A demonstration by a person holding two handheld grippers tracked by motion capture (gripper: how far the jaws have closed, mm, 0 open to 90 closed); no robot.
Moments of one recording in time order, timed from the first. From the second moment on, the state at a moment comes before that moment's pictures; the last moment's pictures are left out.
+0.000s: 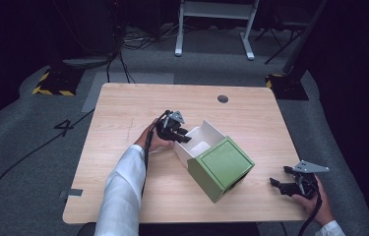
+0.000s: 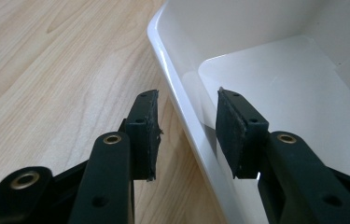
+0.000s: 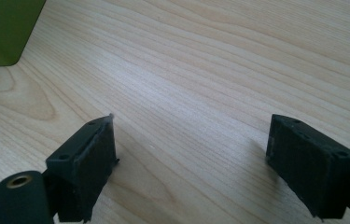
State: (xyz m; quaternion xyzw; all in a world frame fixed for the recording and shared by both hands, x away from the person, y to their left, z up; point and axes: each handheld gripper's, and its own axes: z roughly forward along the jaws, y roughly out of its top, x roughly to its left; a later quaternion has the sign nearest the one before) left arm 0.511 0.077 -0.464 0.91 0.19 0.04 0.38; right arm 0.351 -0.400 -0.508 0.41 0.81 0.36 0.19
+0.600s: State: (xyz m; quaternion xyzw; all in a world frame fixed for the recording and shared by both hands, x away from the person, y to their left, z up) left arm 0.515 0.091 -0.450 0.90 0.22 0.05 0.38; right arm 0.351 -0.400 -0.508 0.41 0.81 0.36 0.19
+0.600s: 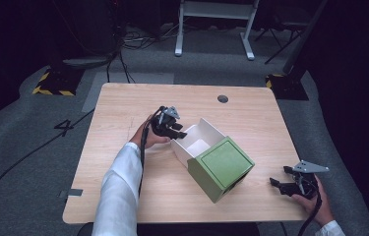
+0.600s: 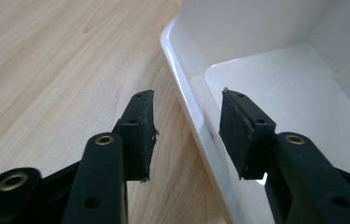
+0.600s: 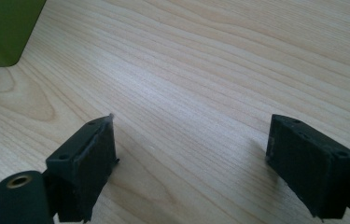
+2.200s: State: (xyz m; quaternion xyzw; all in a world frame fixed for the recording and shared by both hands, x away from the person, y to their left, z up) left arm 0.438 0.149 -0.391 0.89 0.22 0.24 0.31; right arm 0.351 -0.400 -0.508 0.41 0.81 0.36 0.19
